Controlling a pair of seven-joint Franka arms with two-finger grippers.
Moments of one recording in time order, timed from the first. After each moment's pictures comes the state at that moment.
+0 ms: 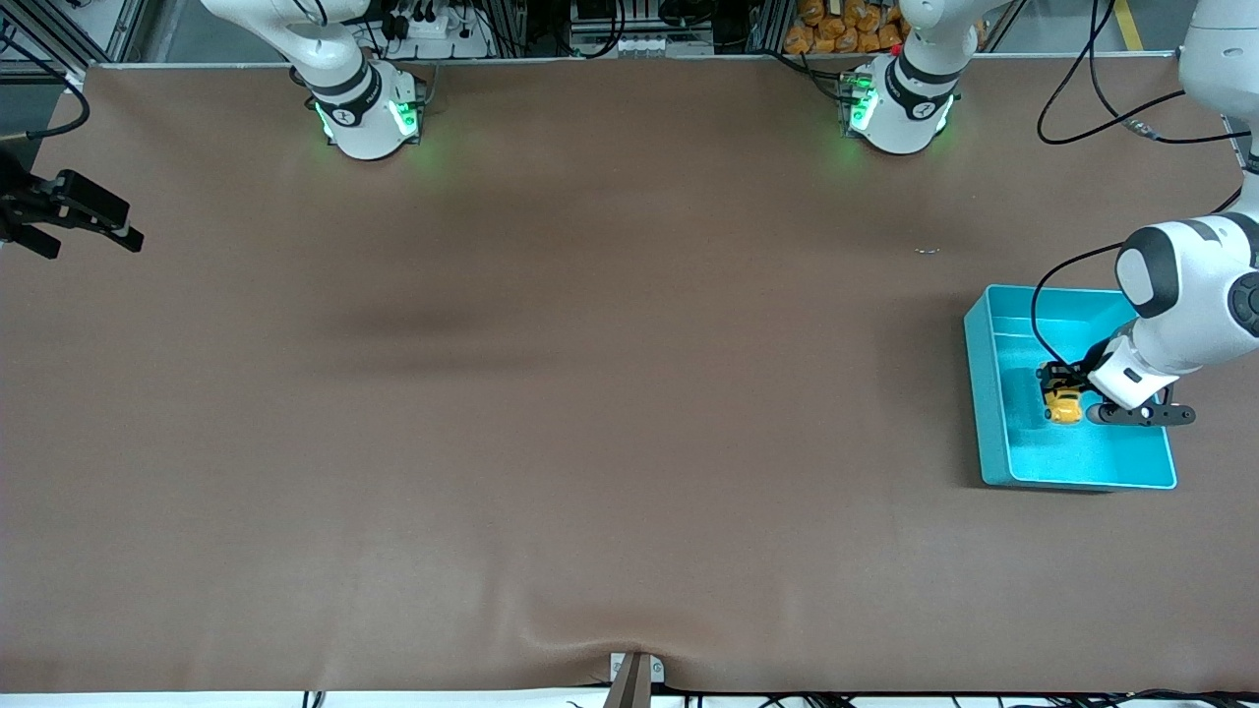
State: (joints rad) left arm 0.46 0.43 -0.21 -2.04 0.18 2.43 0.17; right arm 0.00 -0.09 -0.09 -1.66 0.07 1.59 -0.12
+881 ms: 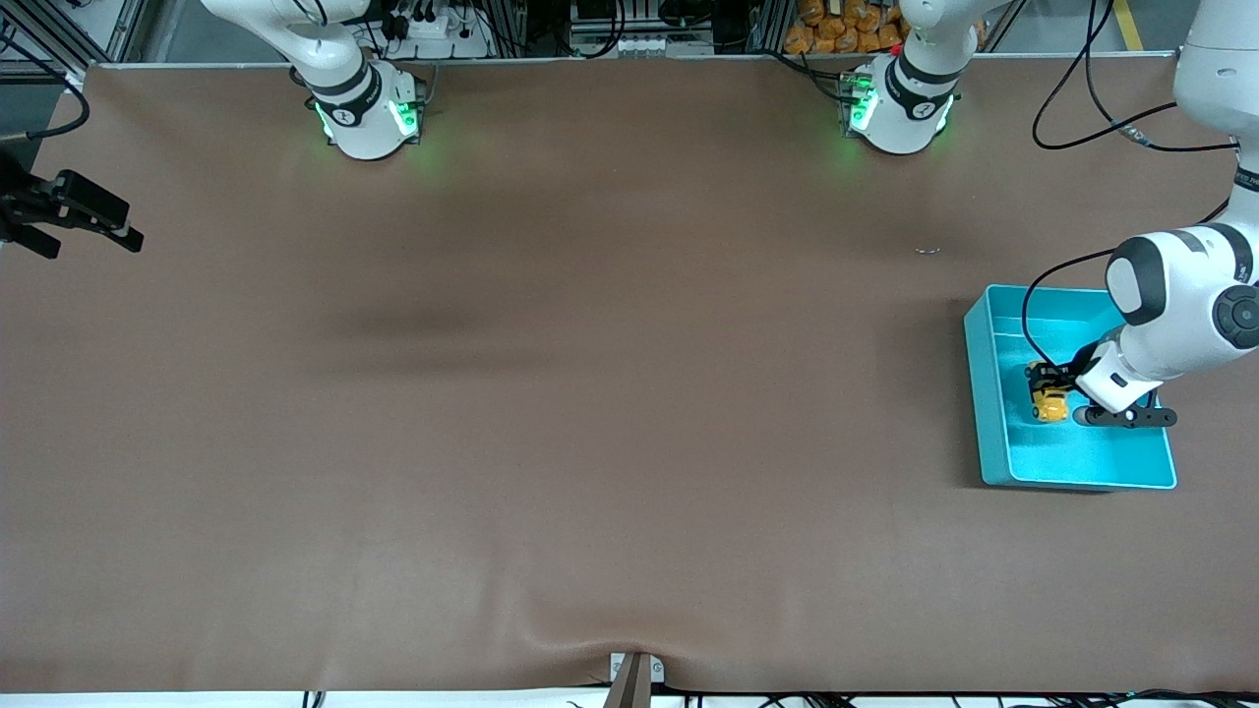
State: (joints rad) left arm 0.46 0.47 -0.21 -2.03 0.18 2.43 0.17; right arm 0.00 -0.09 -0.09 -1.66 0.07 1.59 -0.12
